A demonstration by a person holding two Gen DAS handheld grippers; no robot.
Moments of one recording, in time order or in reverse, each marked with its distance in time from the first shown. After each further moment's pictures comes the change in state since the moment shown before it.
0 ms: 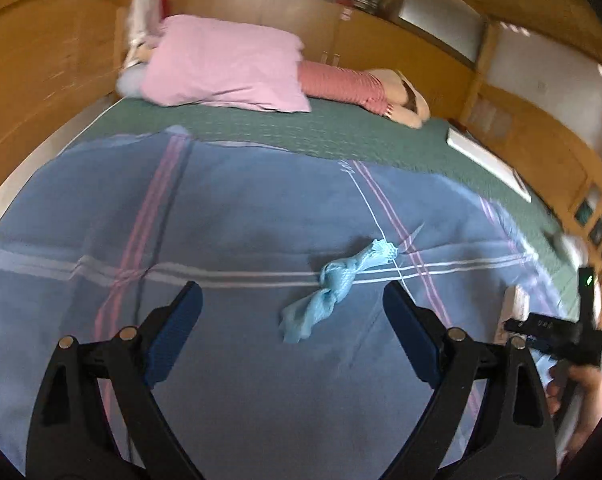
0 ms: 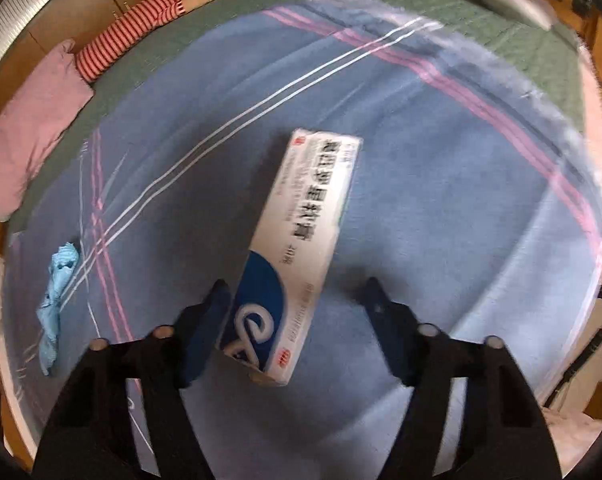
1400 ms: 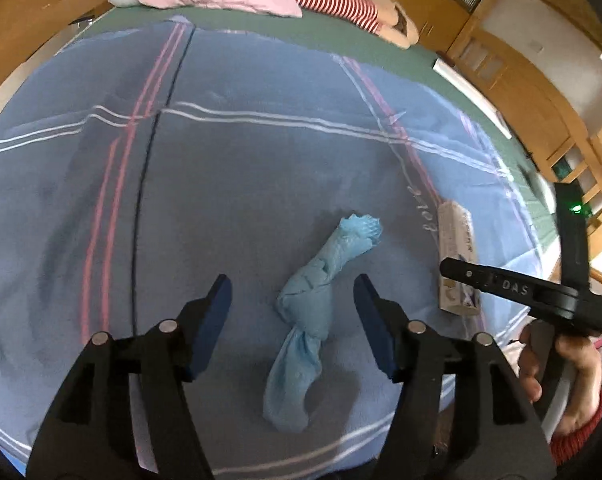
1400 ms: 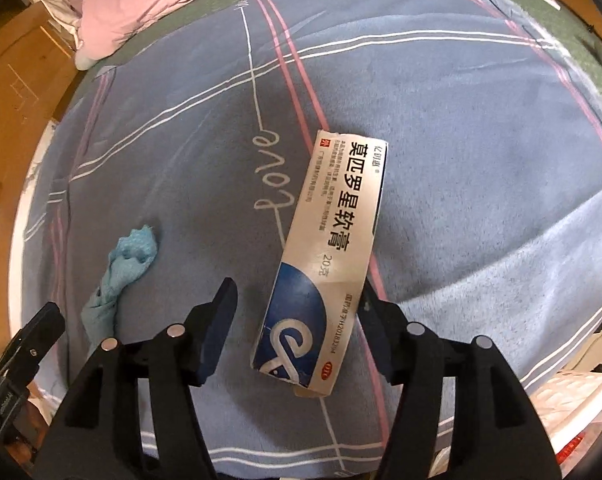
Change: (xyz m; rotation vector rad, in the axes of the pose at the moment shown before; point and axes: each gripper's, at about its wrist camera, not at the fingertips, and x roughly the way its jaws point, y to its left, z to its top) left arm -0.041 0.019 -0.084 -0.053 0.338 -0.093; right arm -0.033 0.100 -0.118 -0.351 0.175 0.111
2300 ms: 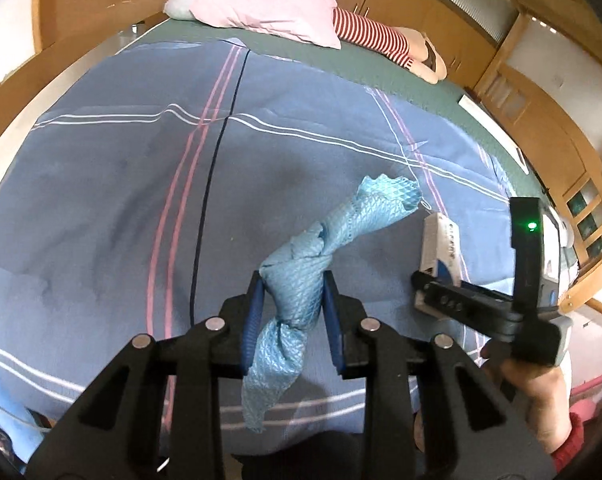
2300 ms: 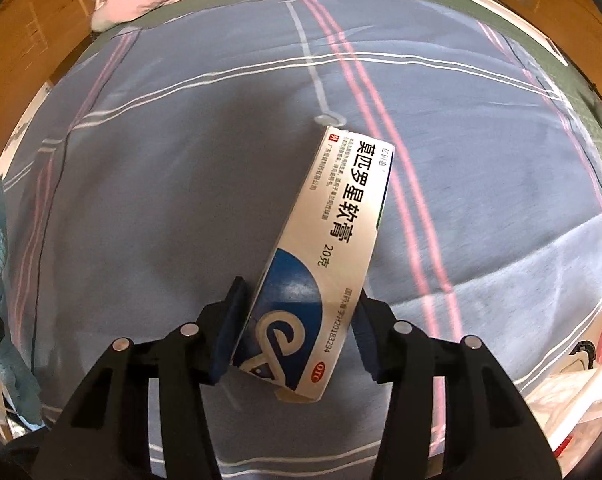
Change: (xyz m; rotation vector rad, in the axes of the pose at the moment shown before) left arm -0.073 0.018 -0.043 -0.117 -0.127 0.080; right arm 0.009 0.060 -0.030 -0.153 -0.058 -0.088
